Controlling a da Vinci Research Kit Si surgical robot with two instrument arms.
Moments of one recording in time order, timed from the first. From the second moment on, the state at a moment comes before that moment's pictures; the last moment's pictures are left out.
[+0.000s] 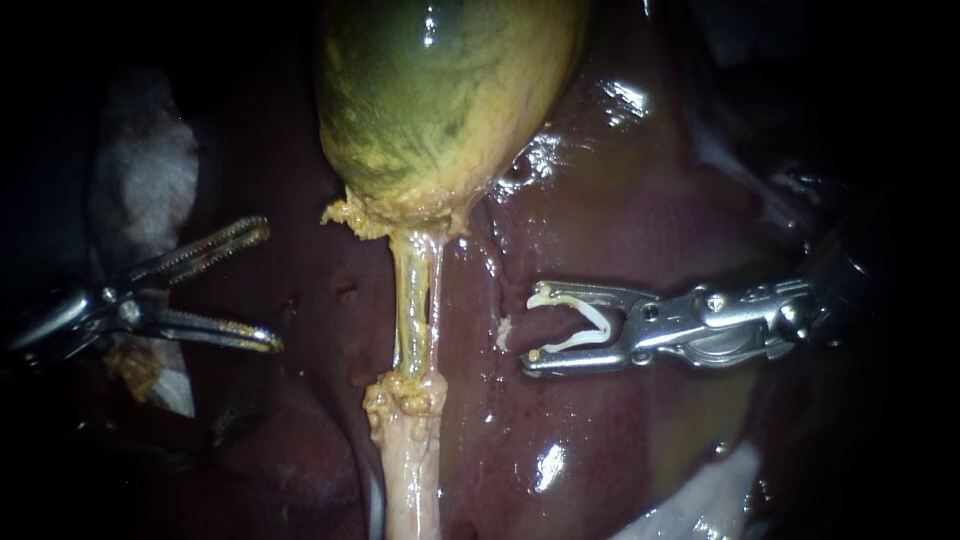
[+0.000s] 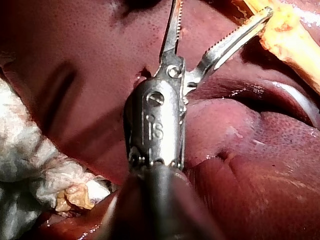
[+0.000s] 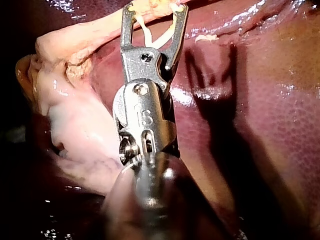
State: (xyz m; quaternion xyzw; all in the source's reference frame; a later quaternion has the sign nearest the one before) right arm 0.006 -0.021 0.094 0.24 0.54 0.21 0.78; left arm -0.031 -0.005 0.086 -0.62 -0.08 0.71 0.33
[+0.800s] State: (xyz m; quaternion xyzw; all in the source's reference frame) right arm 0.006 -0.021 0.095 0.24 0.54 0.21 0.78; left arm -0.036 -0.002 0.090 -0.59 -0.09 0.70 0.40
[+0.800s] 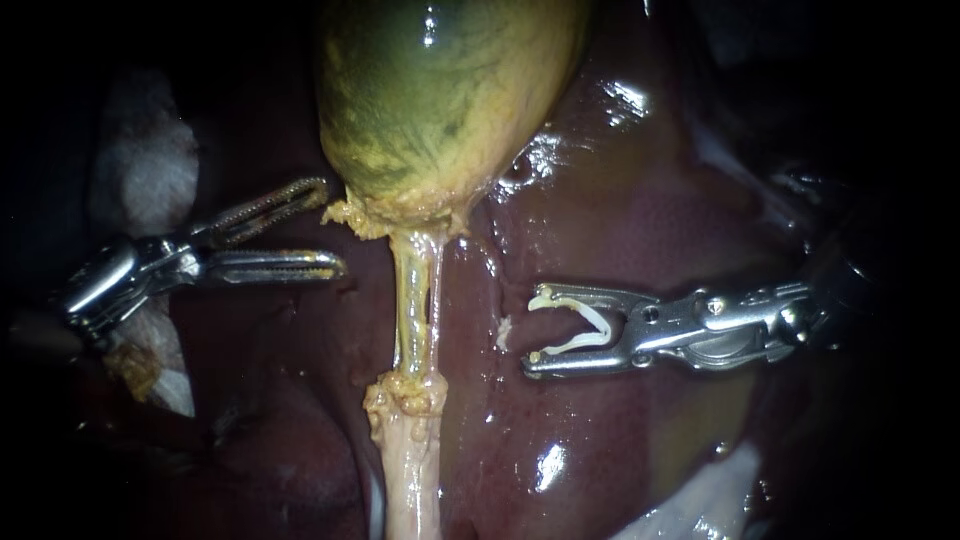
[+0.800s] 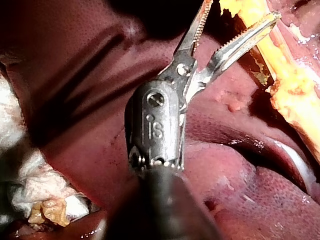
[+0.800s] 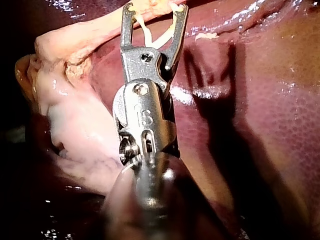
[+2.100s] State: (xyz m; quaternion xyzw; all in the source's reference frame) right arm 0.006 -0.021 0.095 0.24 0.54 0.21 0.78; left arm -0.036 -0.003 0.093 -0.56 -0.12 0.68 0.45
